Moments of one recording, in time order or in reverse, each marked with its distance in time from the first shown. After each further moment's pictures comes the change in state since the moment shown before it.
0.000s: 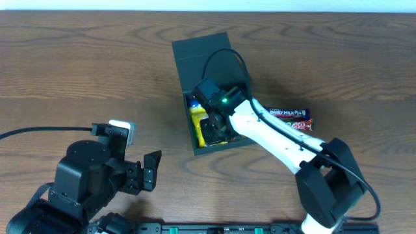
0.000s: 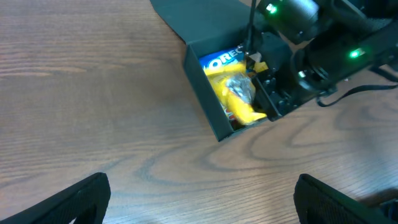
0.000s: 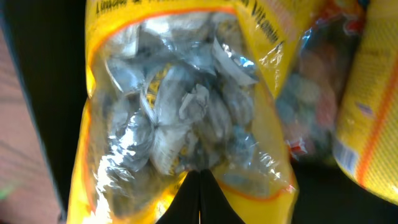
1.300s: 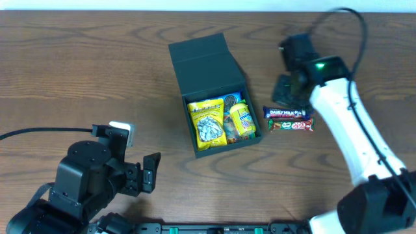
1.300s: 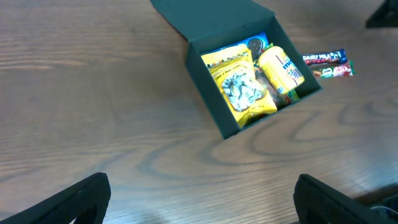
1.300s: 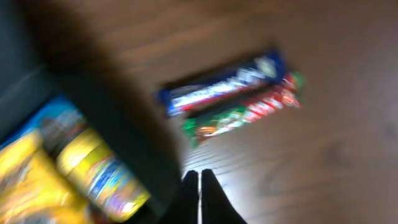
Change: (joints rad) left arm 0.000 0.000 0.000 -0.024 0.000 0.000; right arm -0.526 -0.208 0.077 -0.202 0.214 0.227
